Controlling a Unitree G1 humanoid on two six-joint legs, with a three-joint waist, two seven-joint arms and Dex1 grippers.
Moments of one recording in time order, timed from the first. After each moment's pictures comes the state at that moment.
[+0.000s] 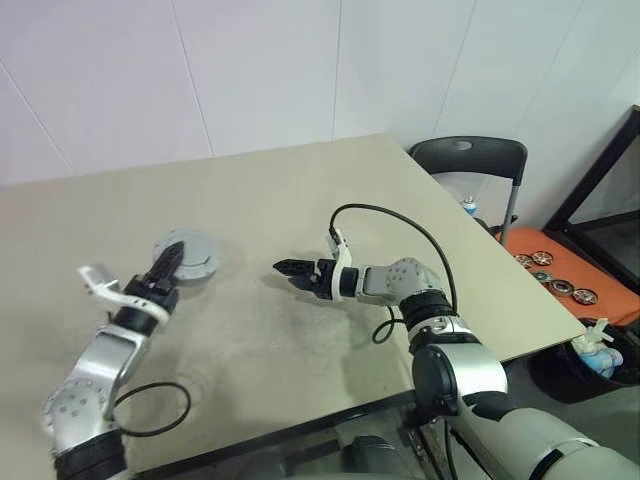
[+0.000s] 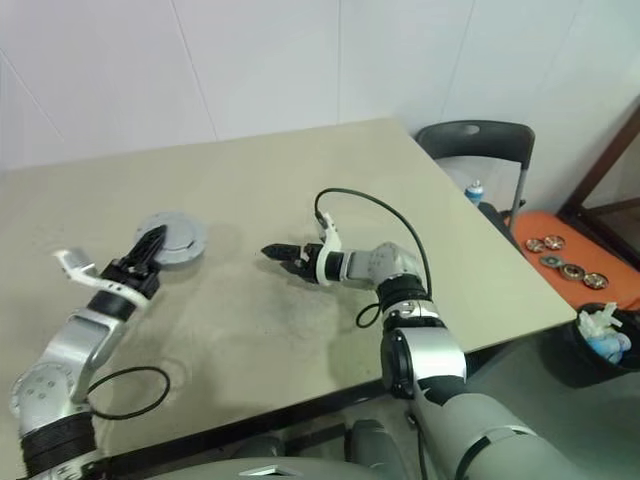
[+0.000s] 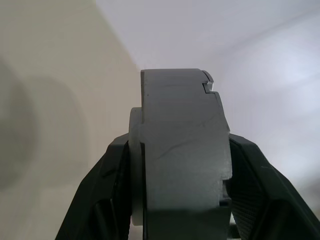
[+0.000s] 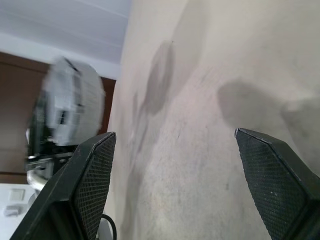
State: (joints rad) left arm 0.00 0.33 0.65 -0.12 -1.49 0.72 -0.02; right arm -0.91 0.01 -0.24 0.92 0.56 1.03 0.63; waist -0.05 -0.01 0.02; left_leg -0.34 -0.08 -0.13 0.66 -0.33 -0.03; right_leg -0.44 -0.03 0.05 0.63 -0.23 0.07
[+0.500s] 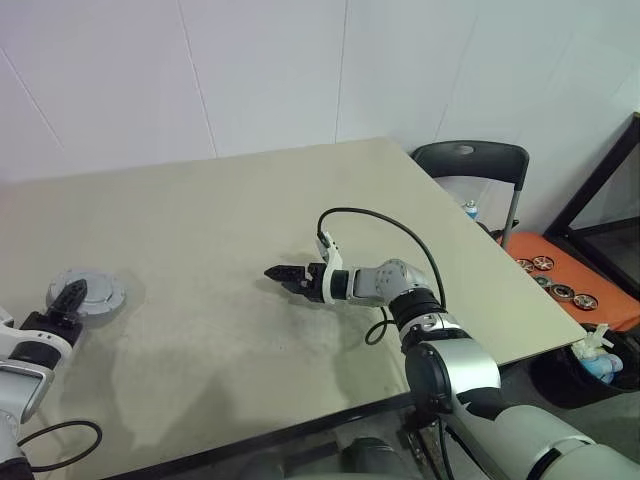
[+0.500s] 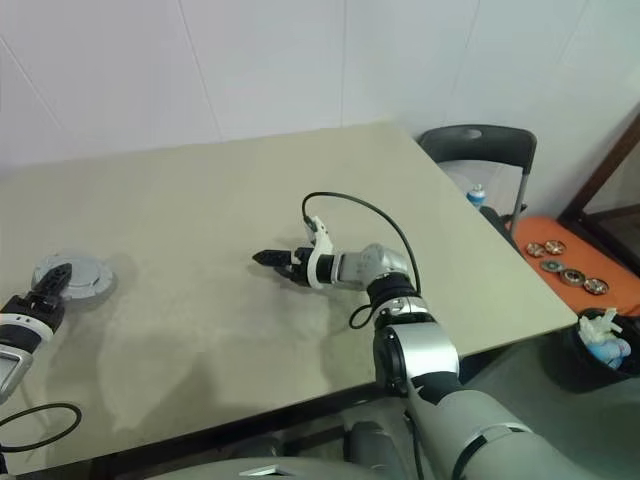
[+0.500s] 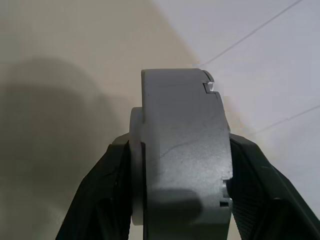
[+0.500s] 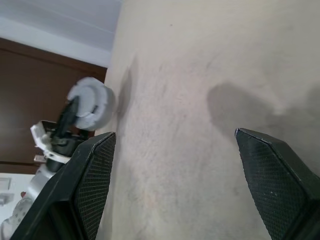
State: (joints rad) left arm 0.02 0.58 0.75 0.26 -1.21 0.65 -0.20; right arm -0.93 0.03 -0.21 0.98 0.51 0.98 0.64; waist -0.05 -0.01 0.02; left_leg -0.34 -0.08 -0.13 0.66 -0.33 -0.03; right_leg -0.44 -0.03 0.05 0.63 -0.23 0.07
